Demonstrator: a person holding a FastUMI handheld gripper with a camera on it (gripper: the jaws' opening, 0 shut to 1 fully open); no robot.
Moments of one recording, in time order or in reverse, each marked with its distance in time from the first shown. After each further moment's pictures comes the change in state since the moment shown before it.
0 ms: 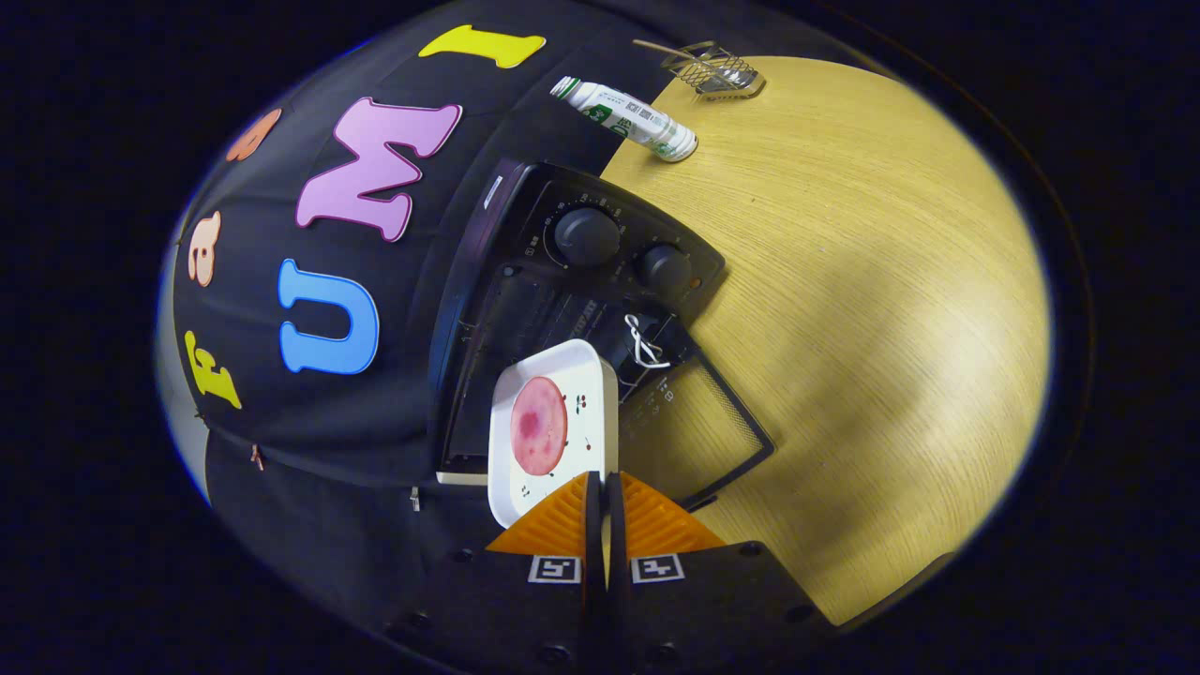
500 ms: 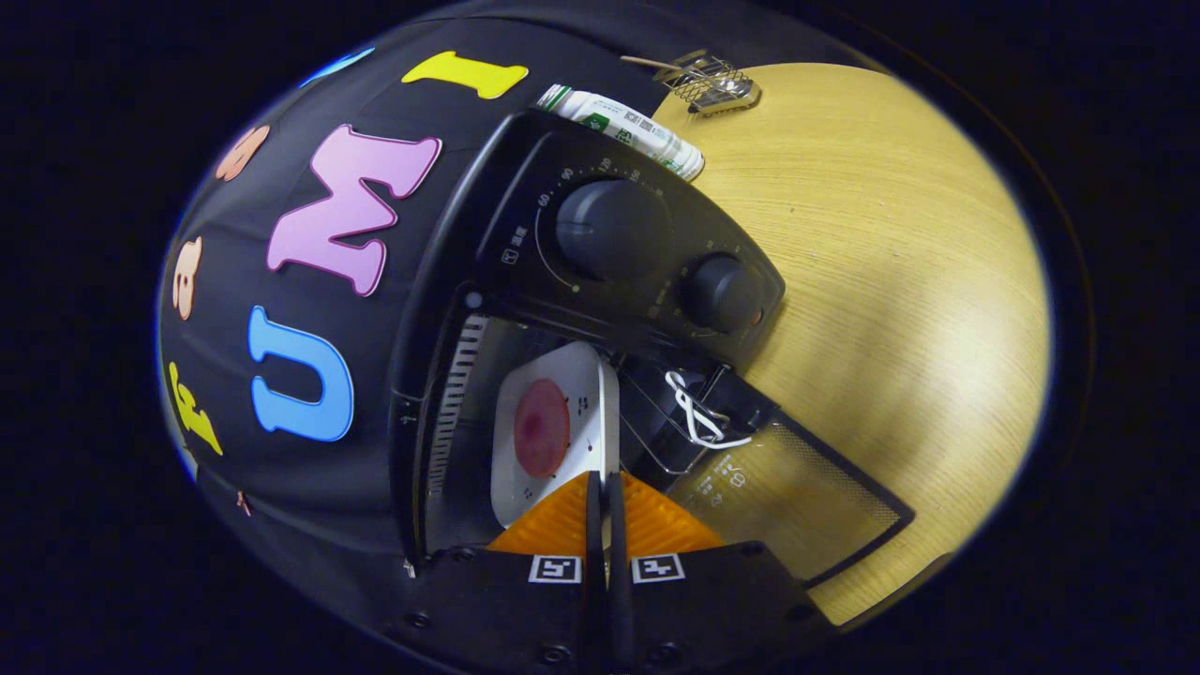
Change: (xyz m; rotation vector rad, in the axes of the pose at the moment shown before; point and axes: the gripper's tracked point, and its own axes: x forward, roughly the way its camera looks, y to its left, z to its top) arm 0.089 0.018 0.030 0.083 -0.218 -0.037
